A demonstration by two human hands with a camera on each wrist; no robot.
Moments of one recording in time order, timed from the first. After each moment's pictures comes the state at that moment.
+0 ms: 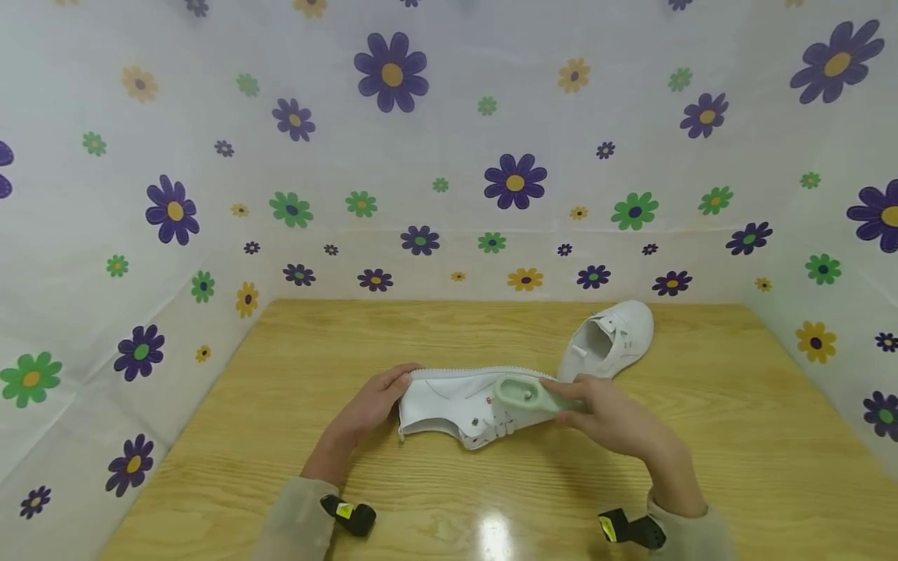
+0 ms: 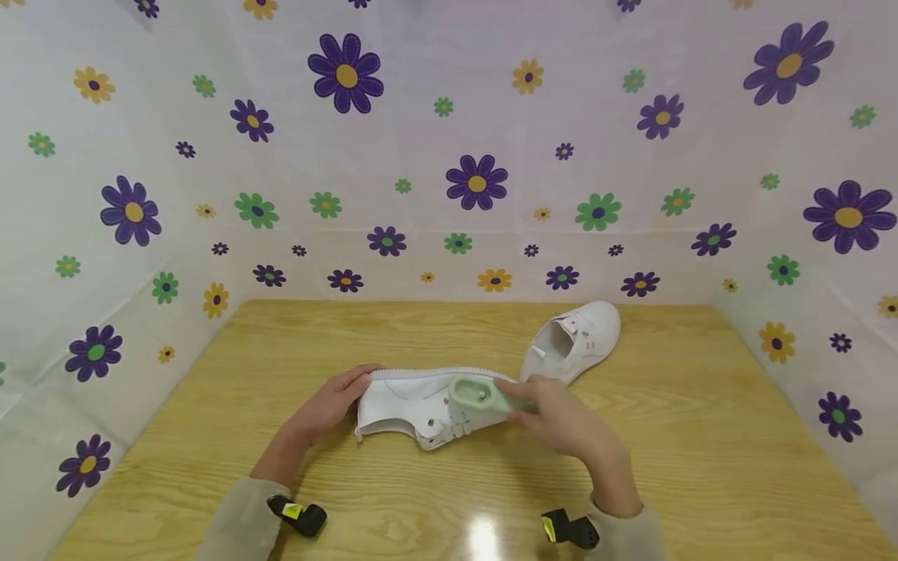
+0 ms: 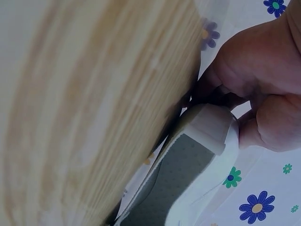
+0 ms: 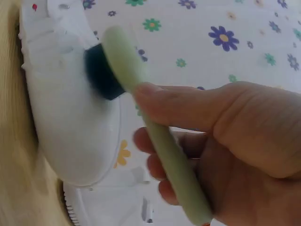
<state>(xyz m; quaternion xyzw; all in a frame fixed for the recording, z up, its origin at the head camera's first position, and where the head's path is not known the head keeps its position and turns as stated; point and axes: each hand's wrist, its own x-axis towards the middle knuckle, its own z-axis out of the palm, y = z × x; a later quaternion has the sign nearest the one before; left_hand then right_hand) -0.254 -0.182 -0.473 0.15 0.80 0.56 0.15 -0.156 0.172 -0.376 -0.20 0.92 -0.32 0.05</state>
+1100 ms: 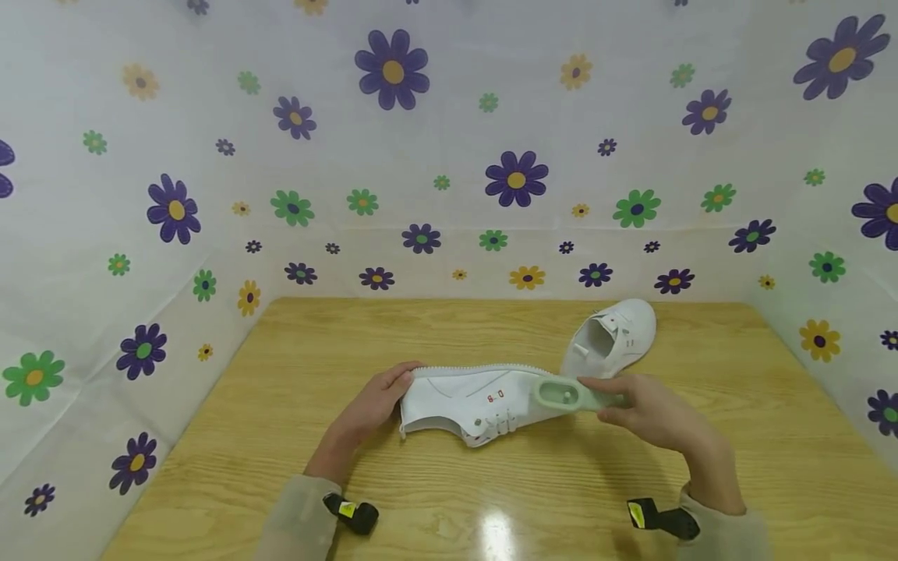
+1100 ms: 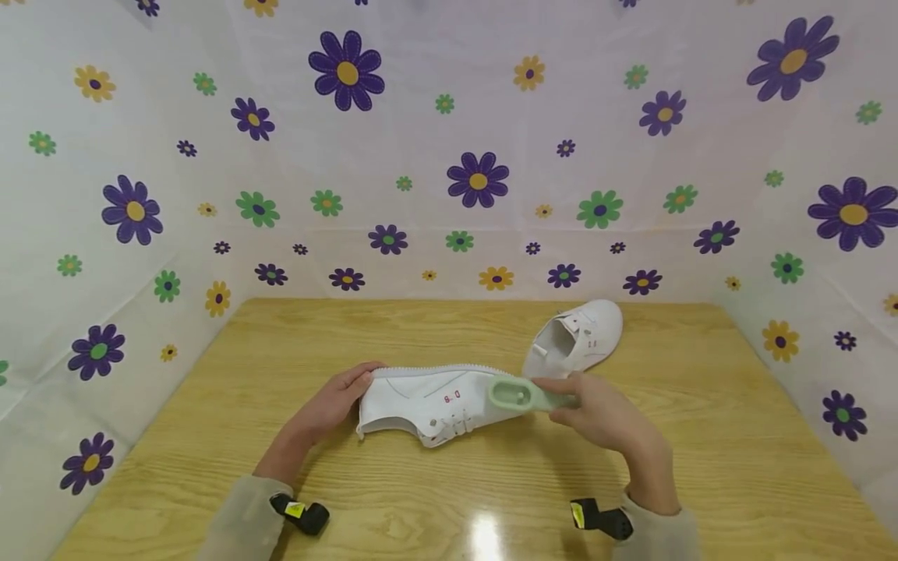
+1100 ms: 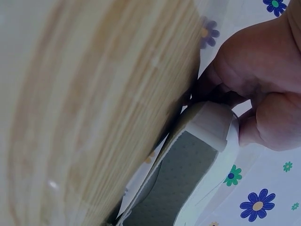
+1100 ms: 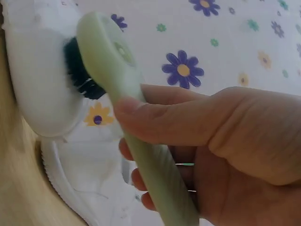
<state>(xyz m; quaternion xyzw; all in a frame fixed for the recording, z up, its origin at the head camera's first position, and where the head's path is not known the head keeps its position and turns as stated) -0.251 -0.178 -0.470 0.15 0.80 0.56 0.15 -0.153 0.212 -0.370 -0.17 0.93 -0.31 0.07</state>
